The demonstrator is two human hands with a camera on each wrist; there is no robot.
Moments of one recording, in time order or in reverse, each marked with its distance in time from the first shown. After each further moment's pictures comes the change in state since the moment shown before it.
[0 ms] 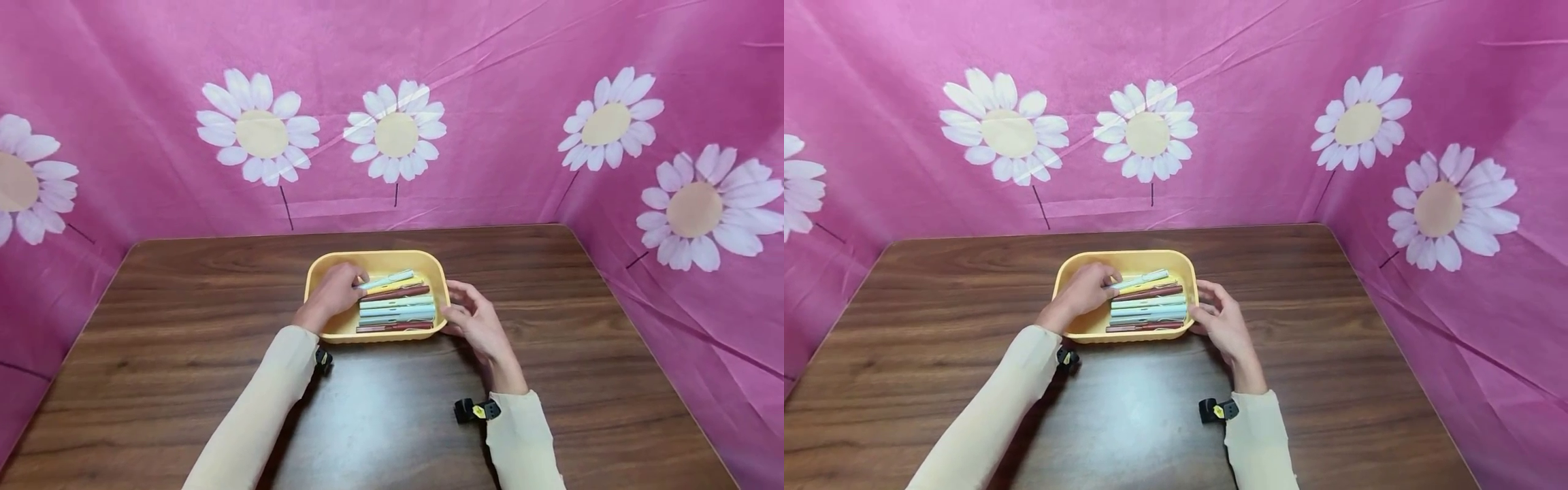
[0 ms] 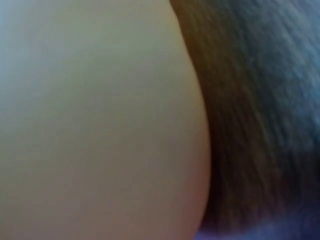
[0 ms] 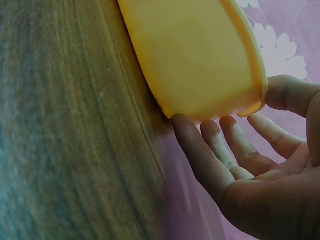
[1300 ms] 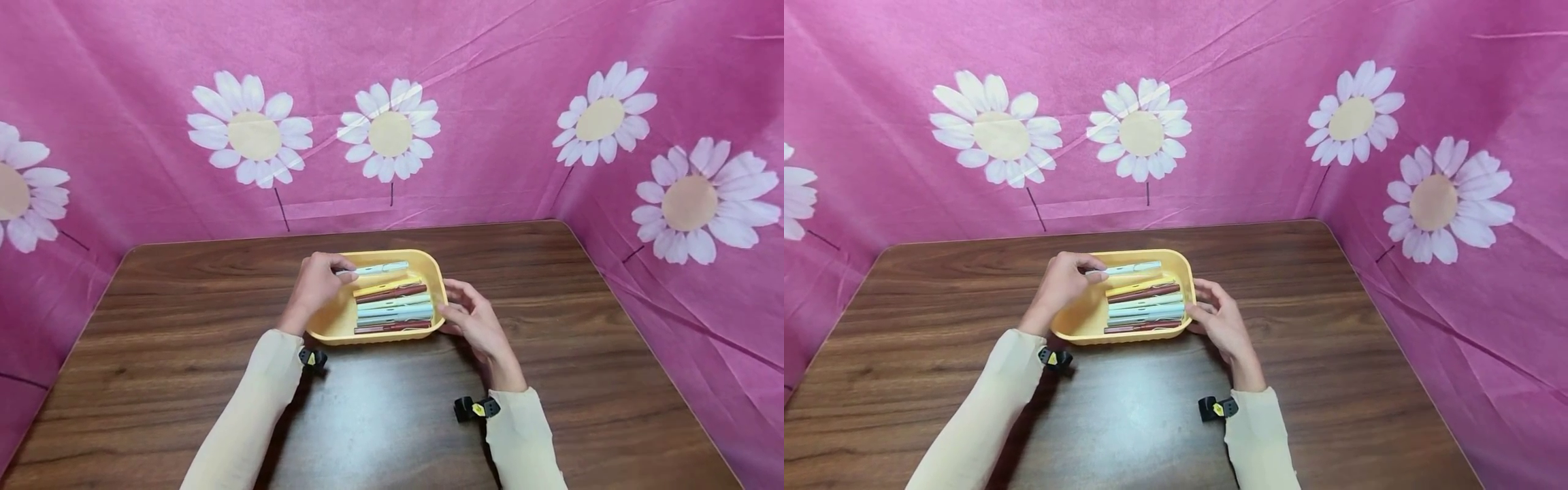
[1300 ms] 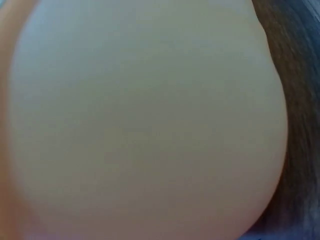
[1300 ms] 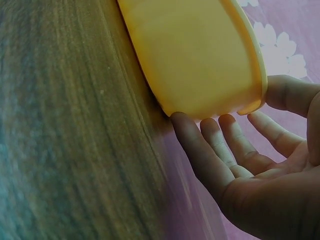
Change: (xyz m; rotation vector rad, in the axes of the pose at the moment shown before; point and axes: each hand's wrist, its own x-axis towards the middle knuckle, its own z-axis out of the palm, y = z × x) left_hand -0.013 0.003 -0.023 -0.253 0.231 -0.130; right_hand 0.001 0.000 -0.002 -0.012 -0.015 -0.002
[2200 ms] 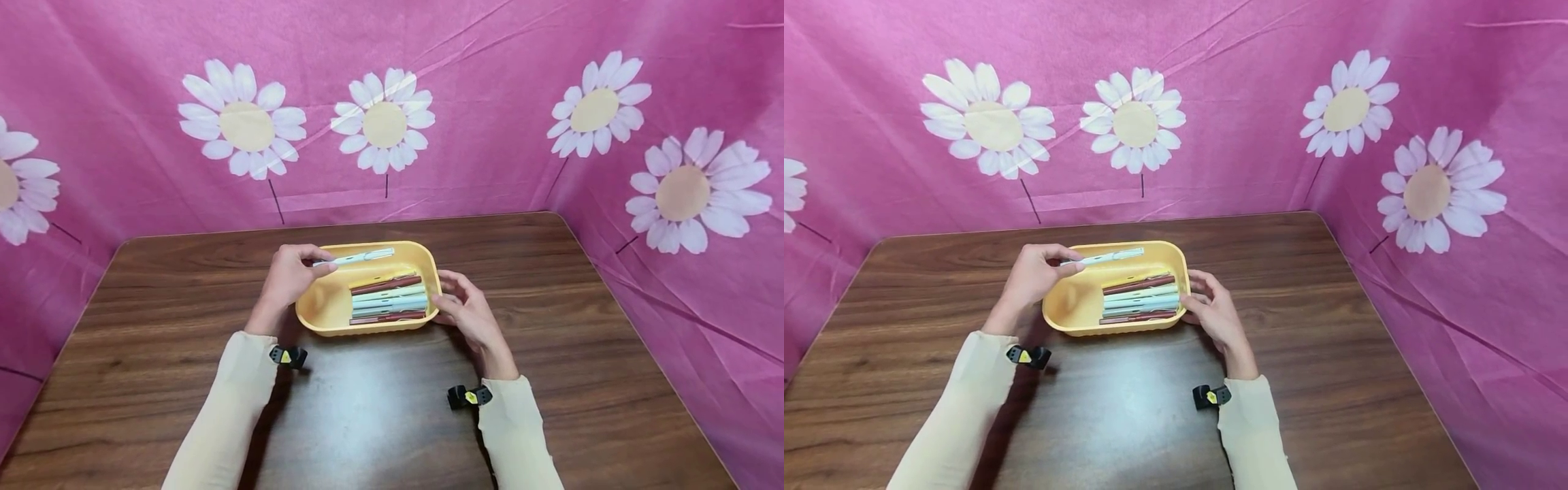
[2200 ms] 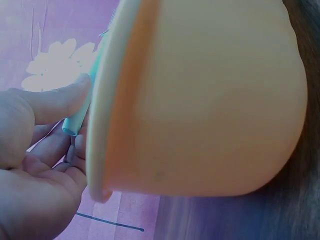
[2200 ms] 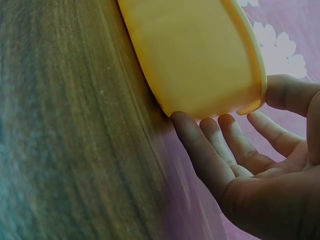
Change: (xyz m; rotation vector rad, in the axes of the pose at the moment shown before) left_hand -0.016 -0.006 -0.027 -0.101 0.077 0.062; right_hand 0.001 0.001 0.000 0.034 -0.018 -0.008
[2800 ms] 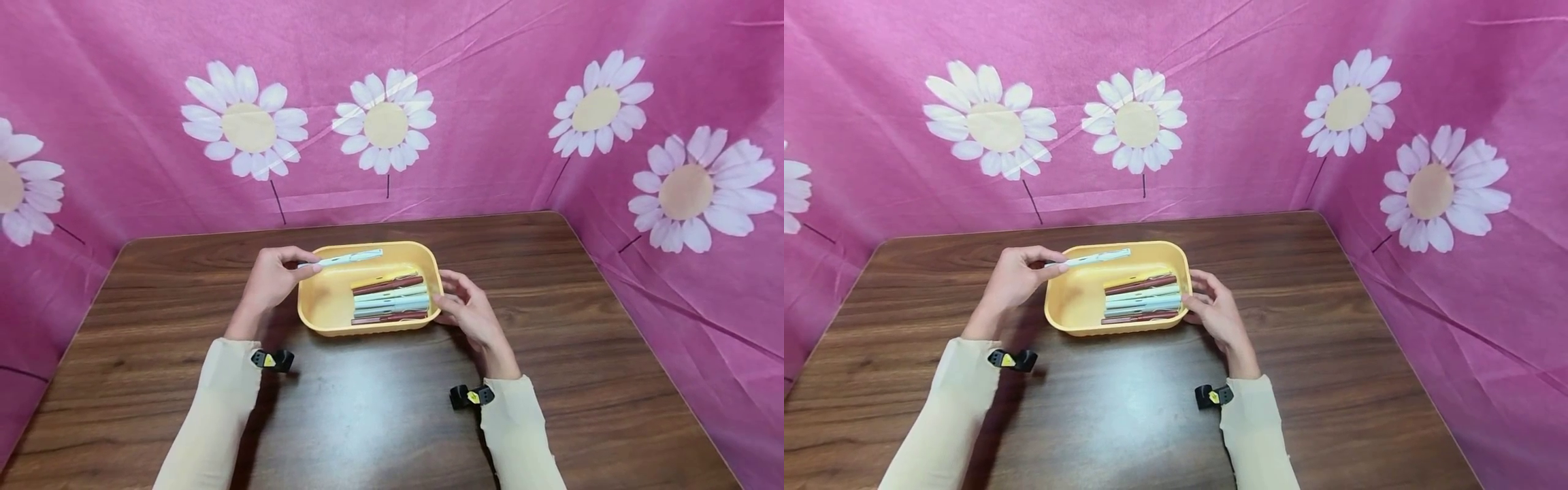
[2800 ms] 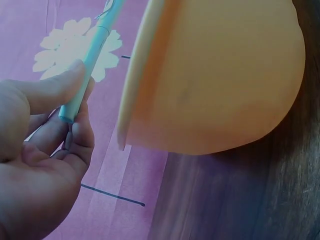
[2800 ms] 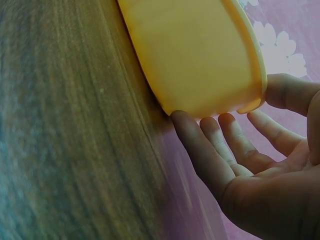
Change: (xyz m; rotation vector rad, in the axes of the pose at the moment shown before) left_hand -0.008 -0.013 -0.023 -0.053 0.009 -0.057; right_hand 0.002 0.003 -0.001 -0.001 0.006 0.006
